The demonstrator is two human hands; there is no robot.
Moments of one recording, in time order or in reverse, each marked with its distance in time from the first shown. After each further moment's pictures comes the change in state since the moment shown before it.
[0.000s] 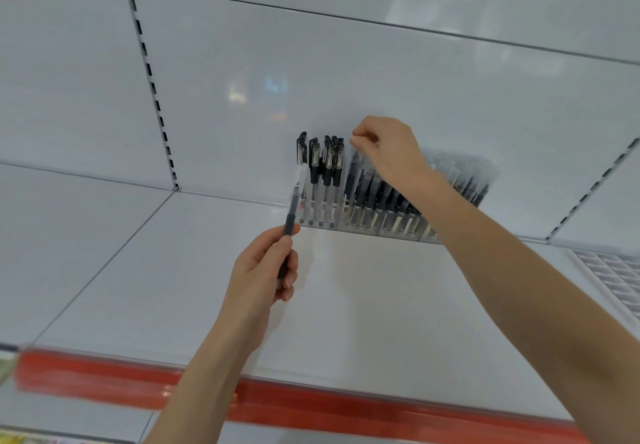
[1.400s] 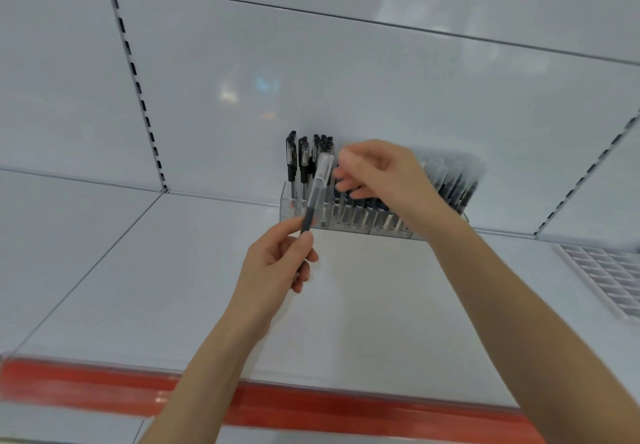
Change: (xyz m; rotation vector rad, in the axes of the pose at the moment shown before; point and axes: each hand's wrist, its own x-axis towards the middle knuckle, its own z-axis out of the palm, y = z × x) left_hand 0.007 -0.002 0.016 0.103 -0.096 0.097; right_hand -0.063 -0.044 -0.030 0.725 -0.176 0.303
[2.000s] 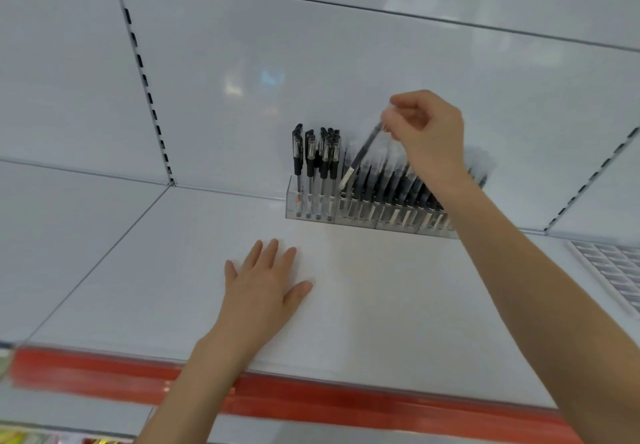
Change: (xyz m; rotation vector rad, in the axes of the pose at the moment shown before) left_hand 0.002 -0.044 -0.033 1.440 -0.182 0.022; right_hand 0.033 0.002 -0.024 -0.204 0.446 -0.211
